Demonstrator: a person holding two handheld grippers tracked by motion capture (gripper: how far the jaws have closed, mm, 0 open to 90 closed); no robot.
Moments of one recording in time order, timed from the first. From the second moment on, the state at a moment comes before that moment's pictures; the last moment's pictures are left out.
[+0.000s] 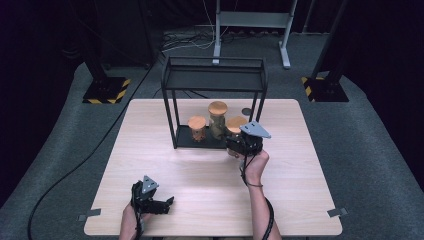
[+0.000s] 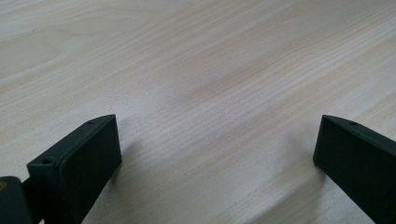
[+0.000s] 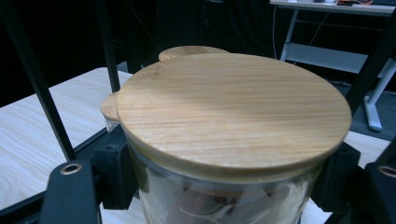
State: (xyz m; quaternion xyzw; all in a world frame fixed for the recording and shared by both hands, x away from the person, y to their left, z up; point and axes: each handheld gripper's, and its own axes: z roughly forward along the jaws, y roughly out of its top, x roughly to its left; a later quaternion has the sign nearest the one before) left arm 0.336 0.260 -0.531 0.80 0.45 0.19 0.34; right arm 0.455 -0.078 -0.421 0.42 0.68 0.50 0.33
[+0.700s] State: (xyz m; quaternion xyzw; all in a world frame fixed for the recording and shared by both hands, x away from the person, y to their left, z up) left arm 0.336 0.260 -0.531 0.80 0.45 0.19 0.34; right arm 0.476 -0.070 -0.422 0.43 0.68 0.49 0.33
